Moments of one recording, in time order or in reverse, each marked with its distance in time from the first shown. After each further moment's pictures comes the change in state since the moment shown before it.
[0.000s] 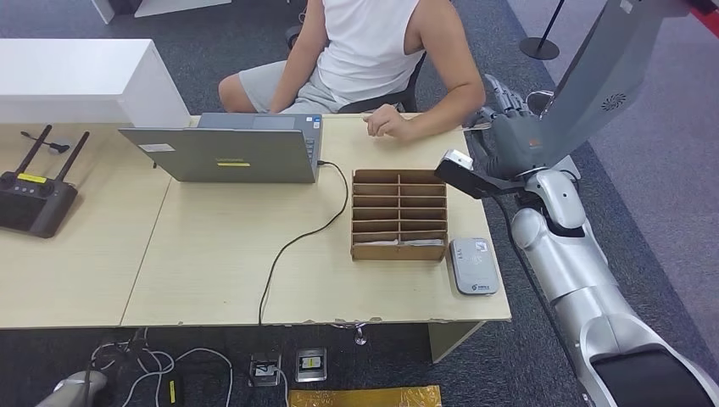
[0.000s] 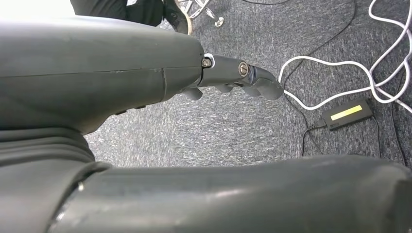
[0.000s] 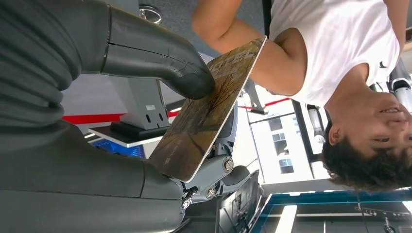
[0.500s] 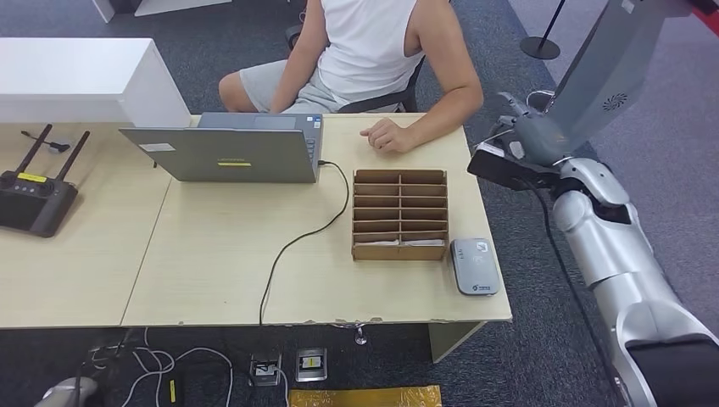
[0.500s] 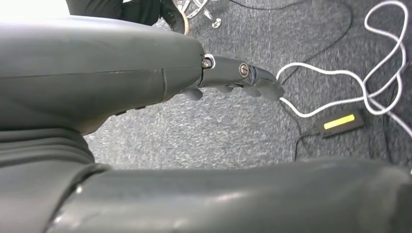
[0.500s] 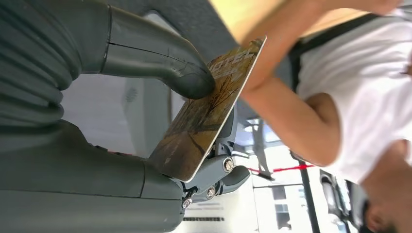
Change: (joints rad) left arm 0.025 0.024 0.026 0.000 0.016 0.013 -0.030; right arm -0.072 -0.119 -0.019 0.049 -0.079 0.366 -0.061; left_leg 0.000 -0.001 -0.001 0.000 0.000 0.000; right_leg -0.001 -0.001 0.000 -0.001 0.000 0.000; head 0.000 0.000
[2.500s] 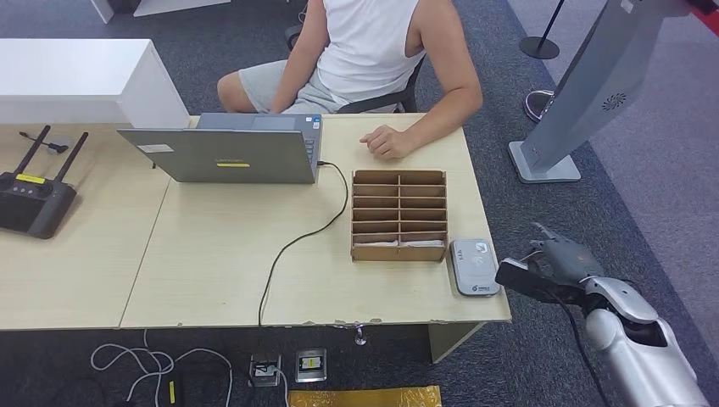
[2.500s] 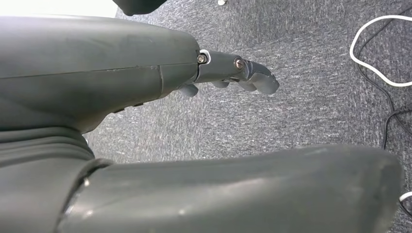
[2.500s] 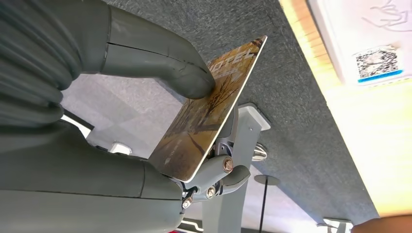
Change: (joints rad) left arm 0.304 -0.107 0.140 0.008 0.006 0.124 -0.253; right arm 0.563 -0.175 -0.139 -0.374 0.038 0.179 0.207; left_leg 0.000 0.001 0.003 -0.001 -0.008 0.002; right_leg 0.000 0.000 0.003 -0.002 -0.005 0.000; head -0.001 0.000
